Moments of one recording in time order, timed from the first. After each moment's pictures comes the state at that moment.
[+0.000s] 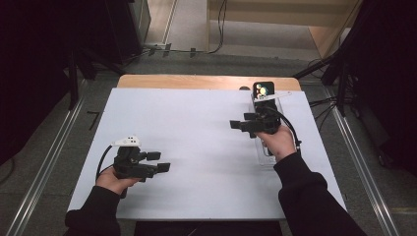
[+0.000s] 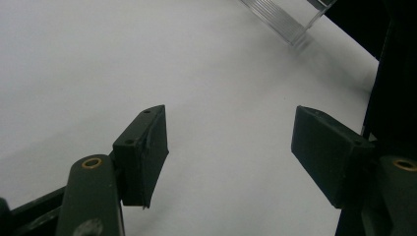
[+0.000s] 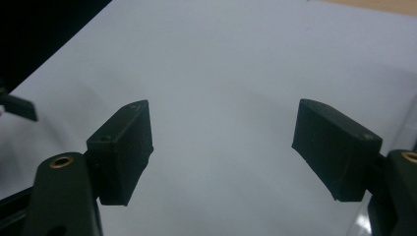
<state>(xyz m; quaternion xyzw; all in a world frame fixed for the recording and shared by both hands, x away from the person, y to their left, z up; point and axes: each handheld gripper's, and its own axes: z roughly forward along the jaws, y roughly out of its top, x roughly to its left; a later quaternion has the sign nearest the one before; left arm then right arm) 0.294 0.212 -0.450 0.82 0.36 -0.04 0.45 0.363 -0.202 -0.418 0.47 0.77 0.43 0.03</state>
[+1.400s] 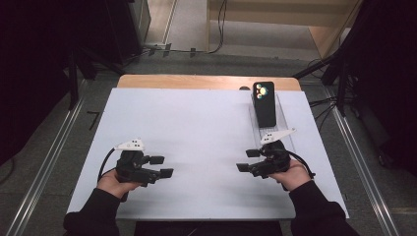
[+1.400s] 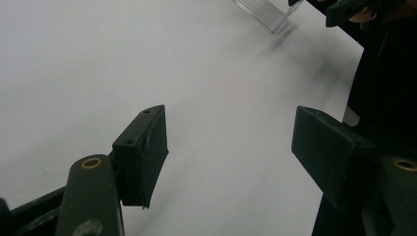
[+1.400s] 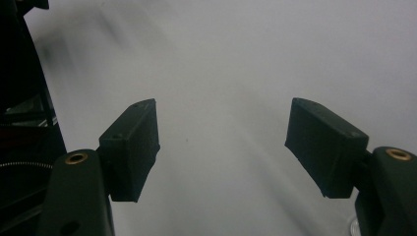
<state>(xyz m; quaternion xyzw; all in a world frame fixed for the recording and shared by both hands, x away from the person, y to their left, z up) 0.283 0.203 -0.448 0.83 0.33 -0.05 0.44 0.275 -0.215 -0.456 0.37 0.83 0.41 -0.01</state>
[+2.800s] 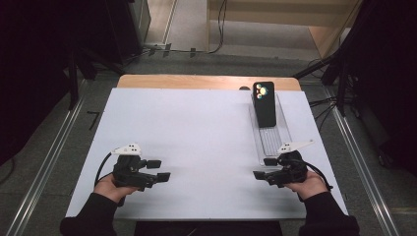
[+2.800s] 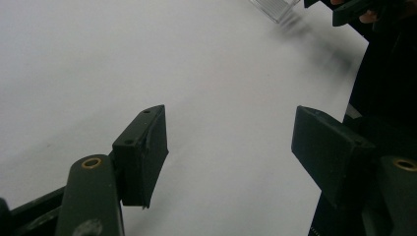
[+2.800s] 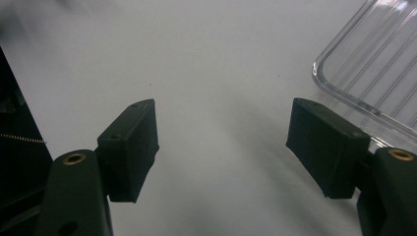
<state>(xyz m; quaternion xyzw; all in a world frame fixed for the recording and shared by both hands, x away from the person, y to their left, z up) 0.276 0.212 -0.454 0.83 0.34 -0.05 0.44 0.251 -0.255 -0.472 0.42 0.82 0.38 0.01</state>
